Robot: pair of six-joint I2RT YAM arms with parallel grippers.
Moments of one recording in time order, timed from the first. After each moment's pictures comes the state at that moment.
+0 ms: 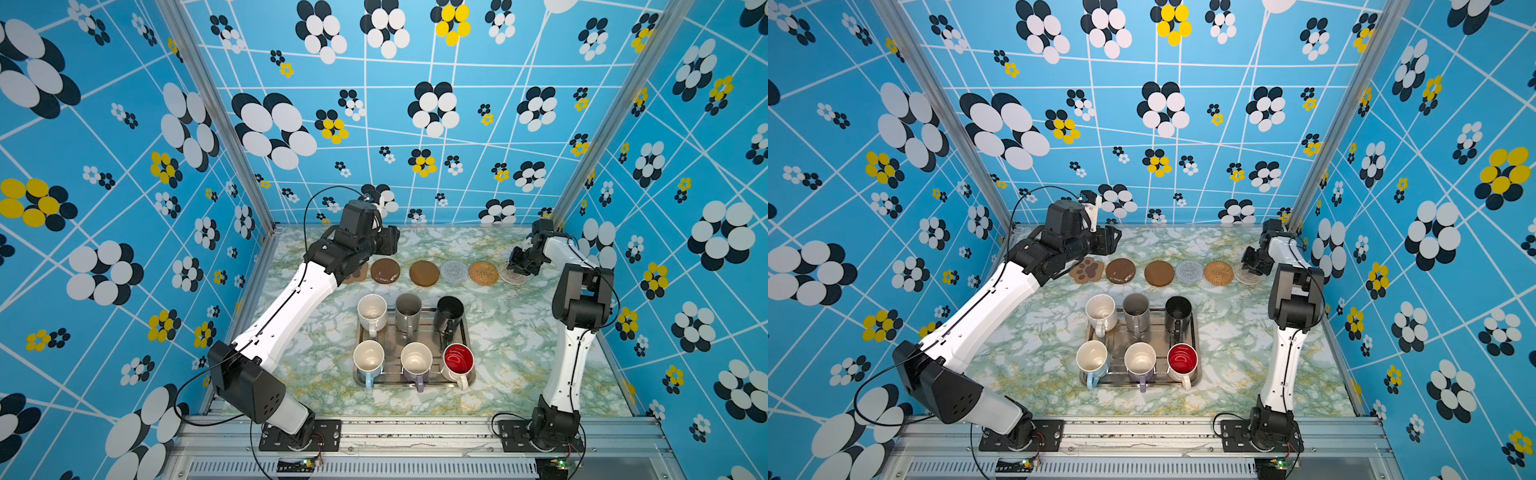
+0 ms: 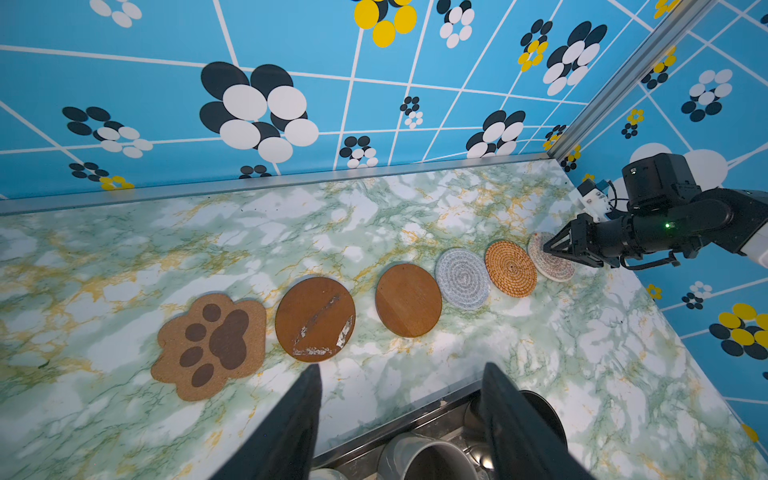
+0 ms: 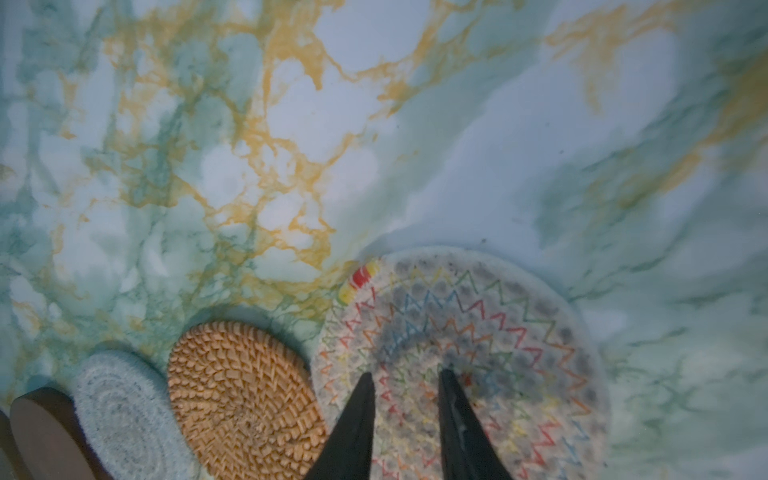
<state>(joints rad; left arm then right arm) -0.50 1.54 1.60 -0.57 0.00 -0.30 -0.17 2.32 1.90 -0.83 -0.21 0.27</state>
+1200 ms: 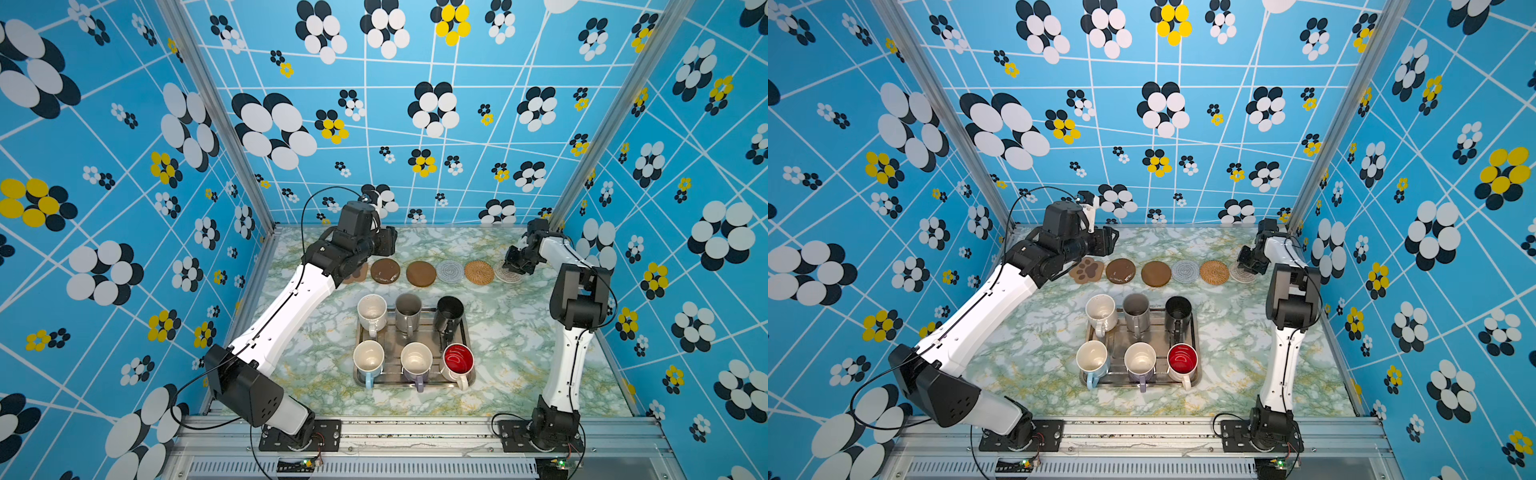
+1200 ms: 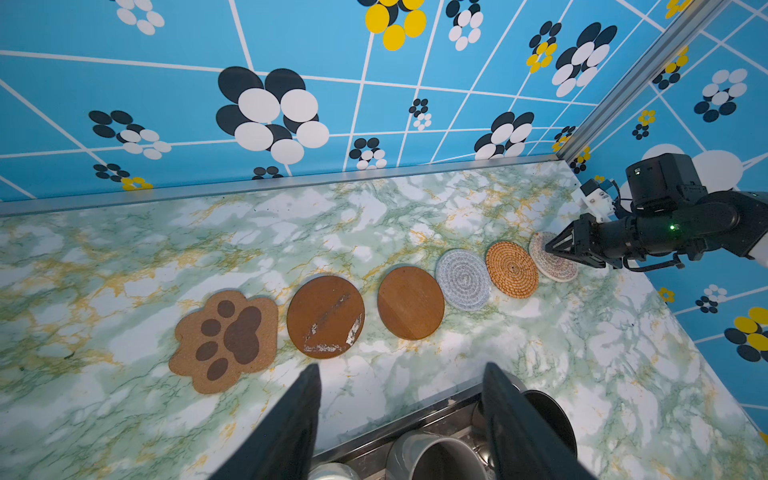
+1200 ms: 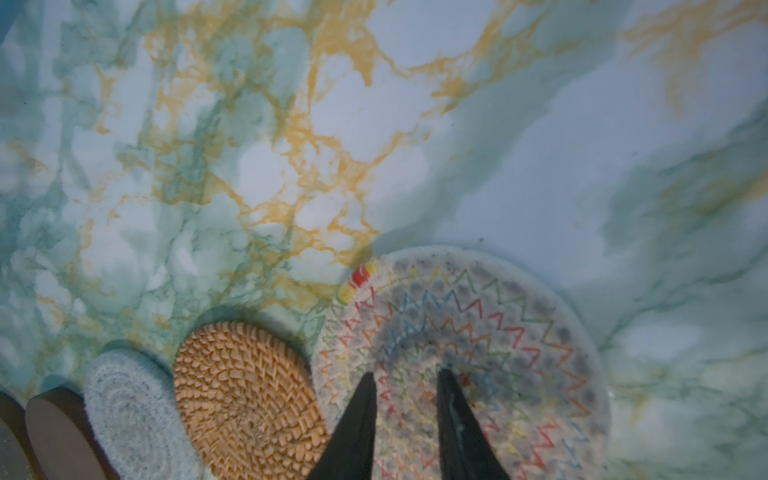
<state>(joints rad) -0.50 1.52 1.59 -0.58 -0.03 -0.29 -0.14 2.32 1.89 -0.80 -0.22 0.30</state>
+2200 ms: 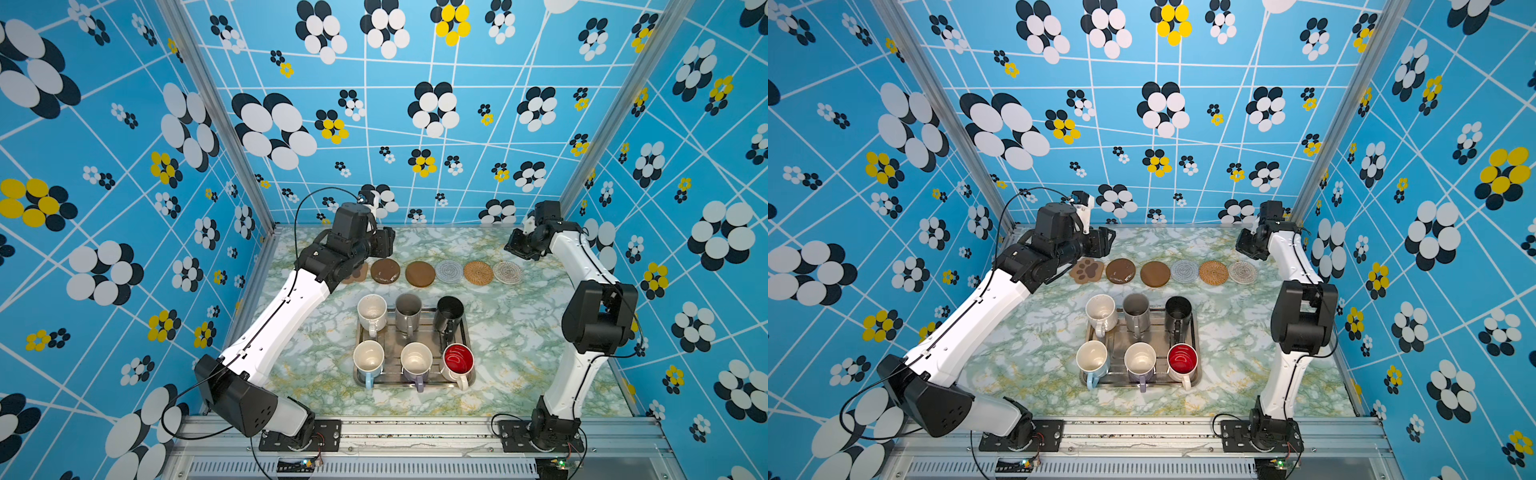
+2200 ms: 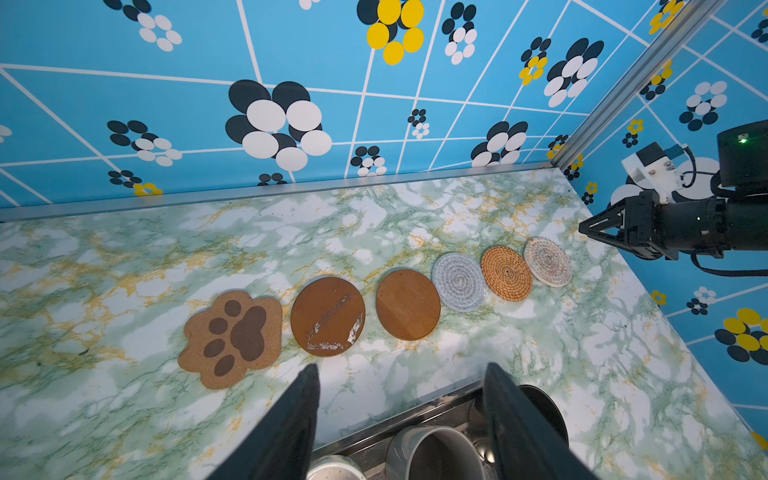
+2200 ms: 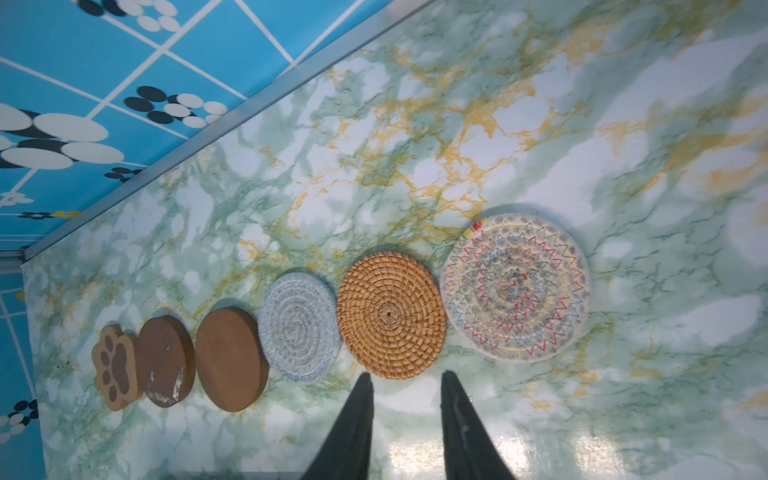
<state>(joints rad) -0.51 1.46 1.57 -0.58 -0.04 -0.30 -0.07 1.96 1.75 -0.79 -0.22 0.31</state>
